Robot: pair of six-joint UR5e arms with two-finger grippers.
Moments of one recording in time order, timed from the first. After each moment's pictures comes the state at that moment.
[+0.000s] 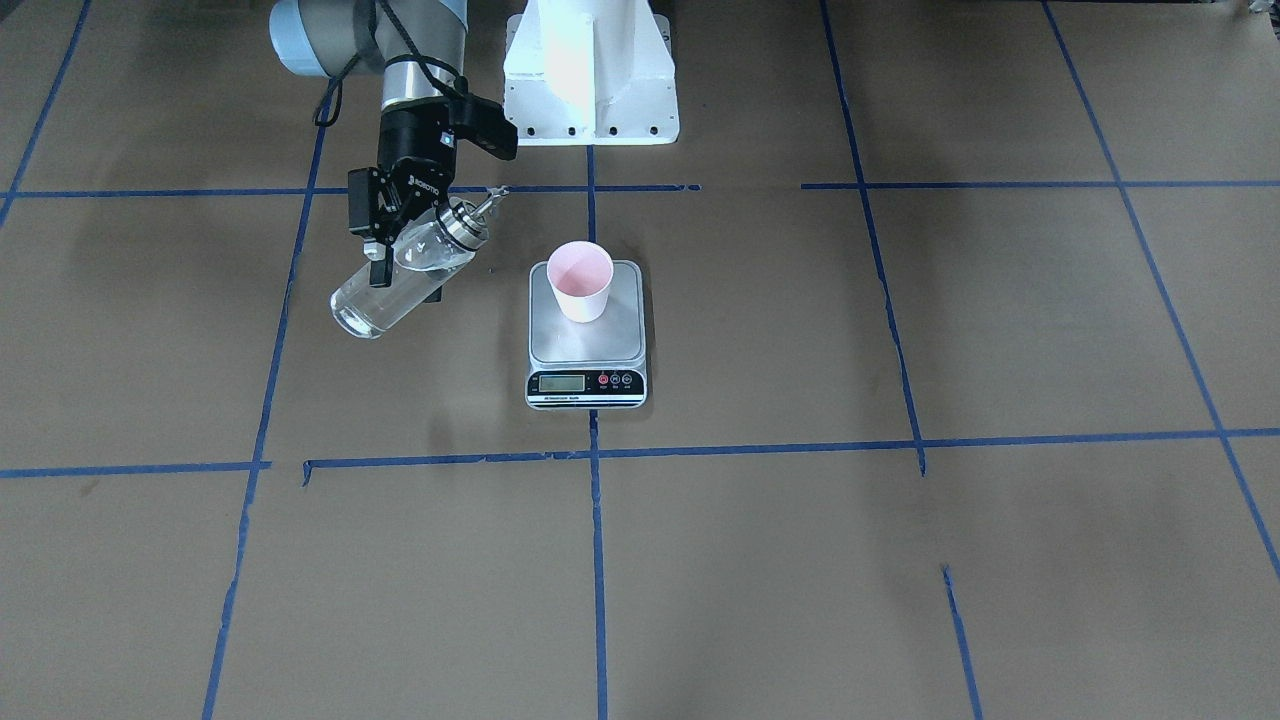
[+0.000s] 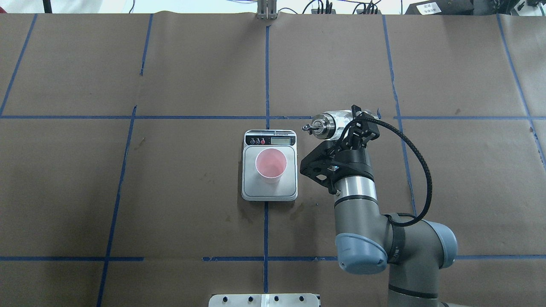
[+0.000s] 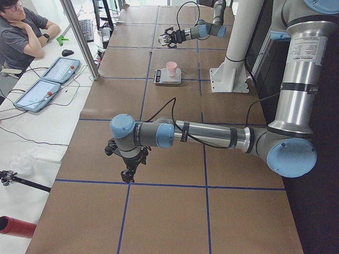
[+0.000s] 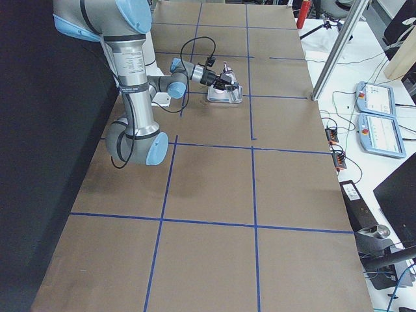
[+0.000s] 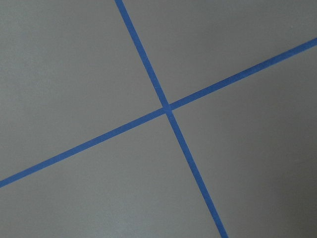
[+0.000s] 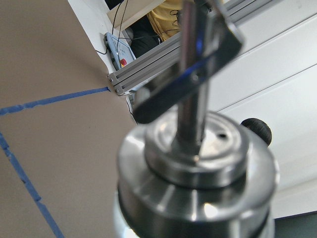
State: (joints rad) left arm -1.52 -1.67 -1.58 -1.49 -2.27 0.38; right arm 0.21 -1.22 1.88 -1.35 0.42 0.32
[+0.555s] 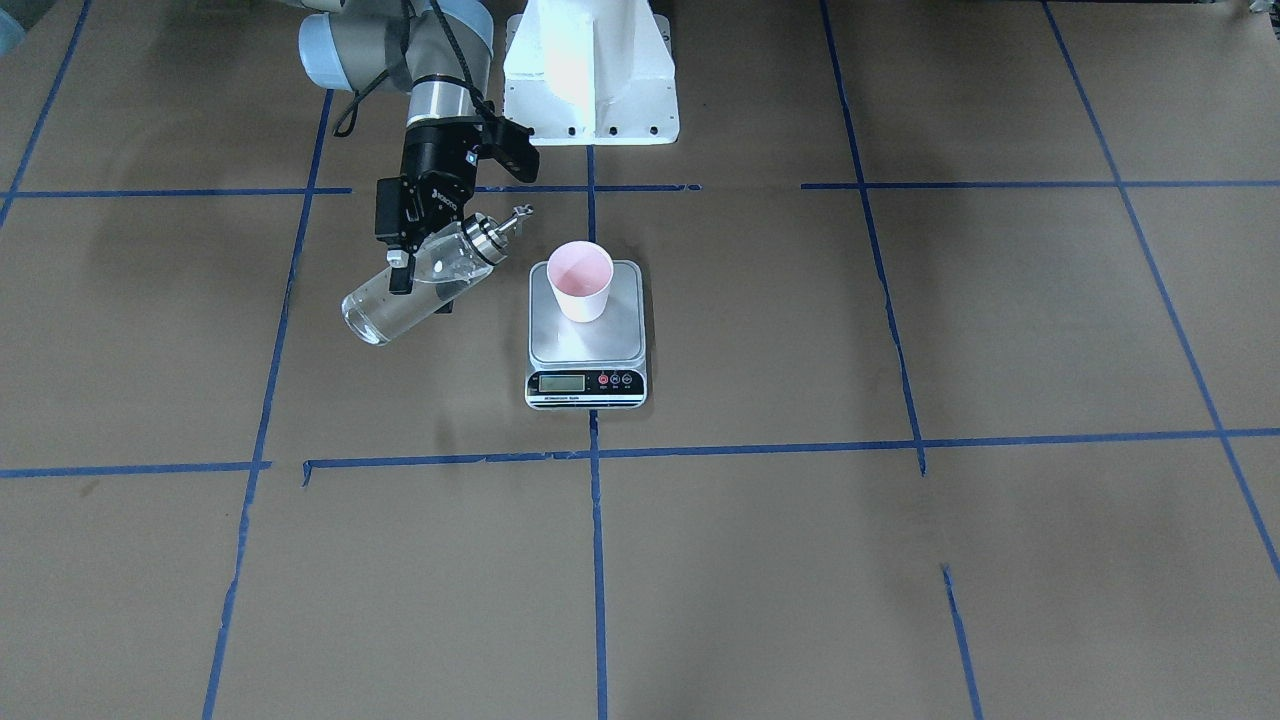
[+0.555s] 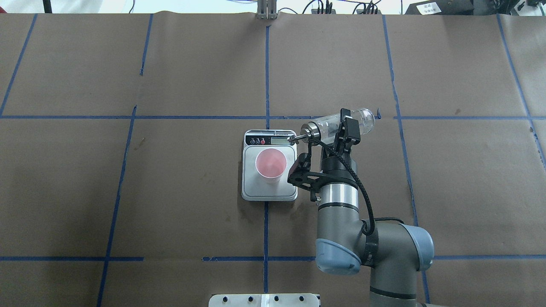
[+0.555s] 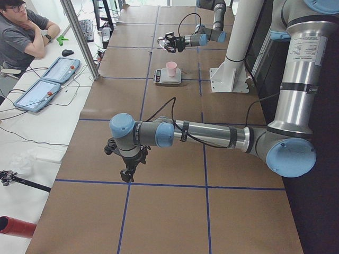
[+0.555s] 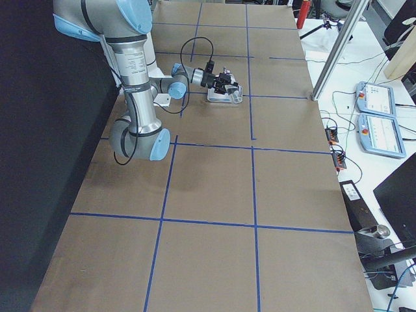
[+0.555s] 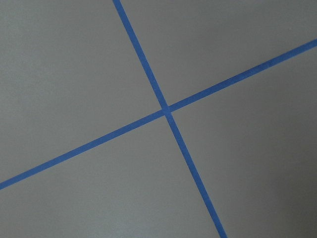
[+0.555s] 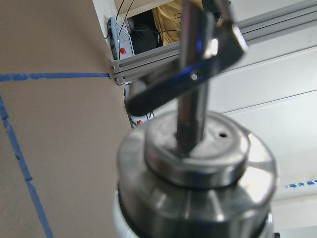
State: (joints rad) left arm -1.52 -1.67 -1.58 -1.49 -2.27 0.38; right arm 0.19 -1.17 1.80 -1.46 0.31 0.20
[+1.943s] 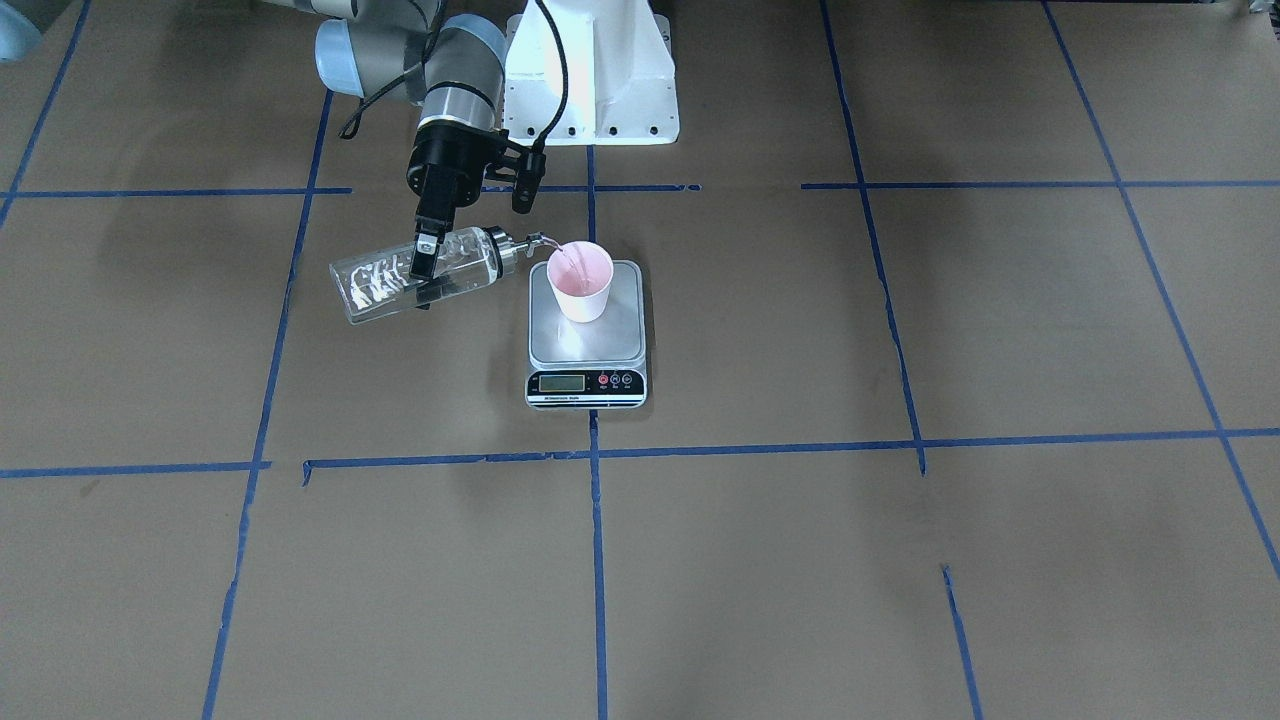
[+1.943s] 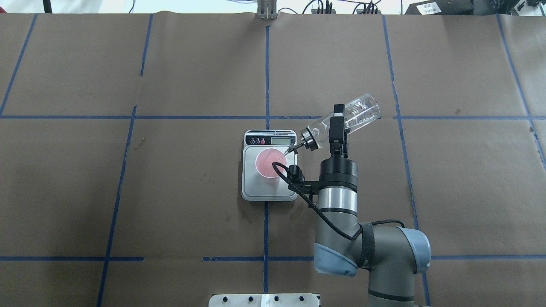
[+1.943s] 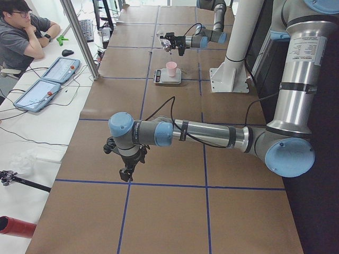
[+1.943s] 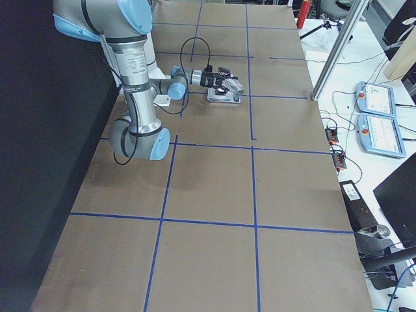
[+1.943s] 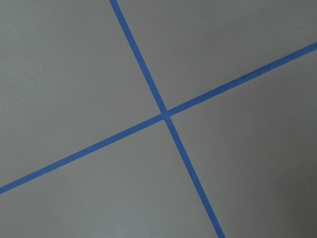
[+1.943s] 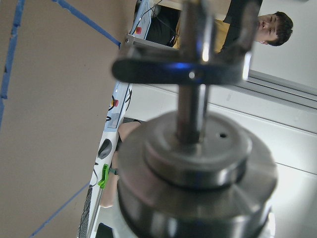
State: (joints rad) left arm -1.52 -1.68 -1.58 -1.49 -2.27 0.38; right arm 0.18 -1.17 1.78 -1.48 0.17 -0.25
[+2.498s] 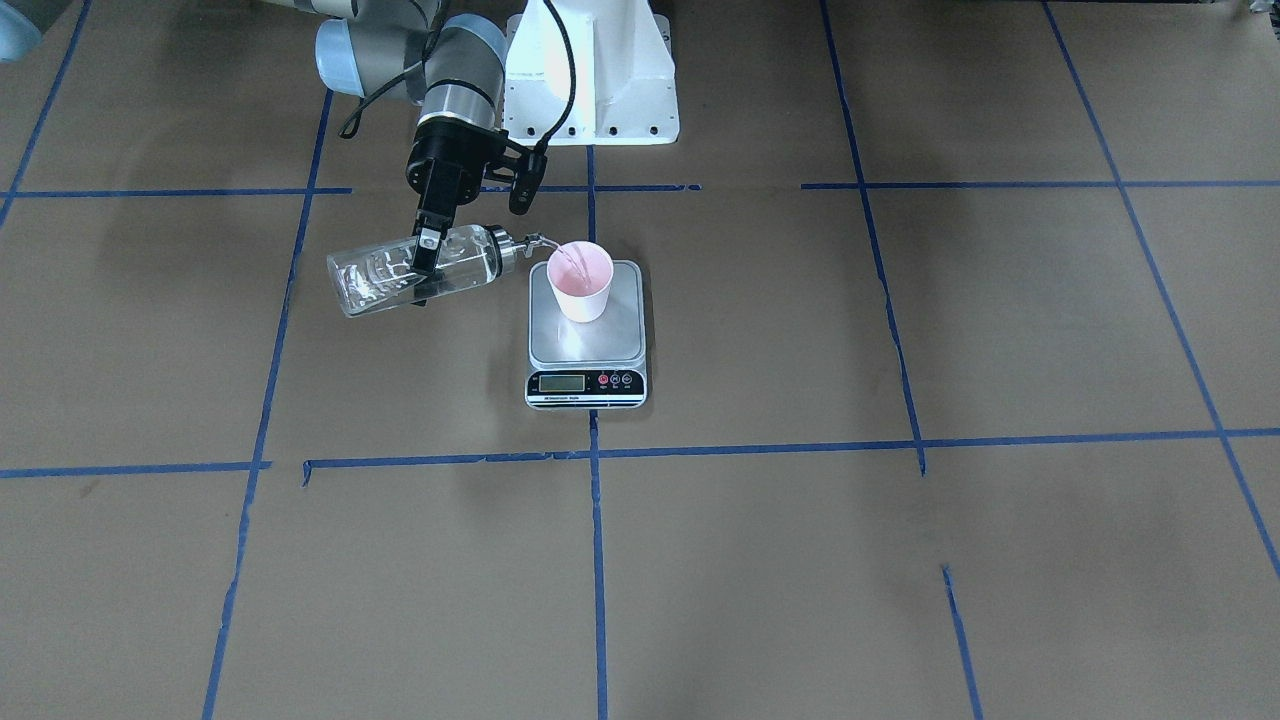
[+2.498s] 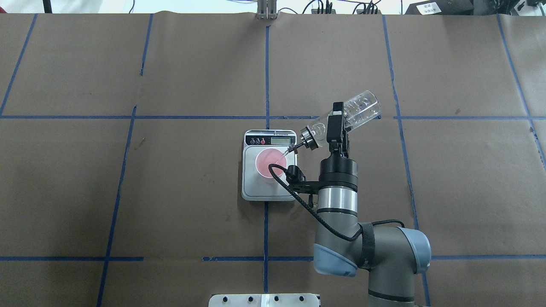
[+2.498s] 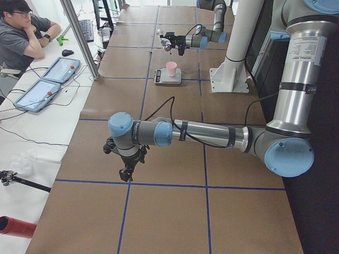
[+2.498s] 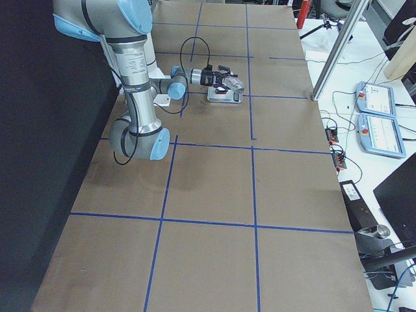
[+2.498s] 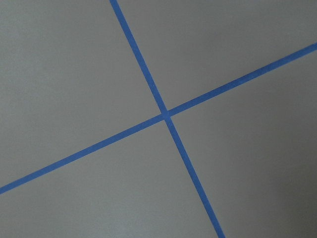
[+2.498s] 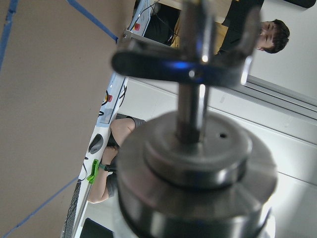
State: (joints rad) left arm -1.52 -1.68 -1.57 -1.49 -2.27 0.38; right arm 0.18 -1.17 1.79 -1.47 0.15 -0.30
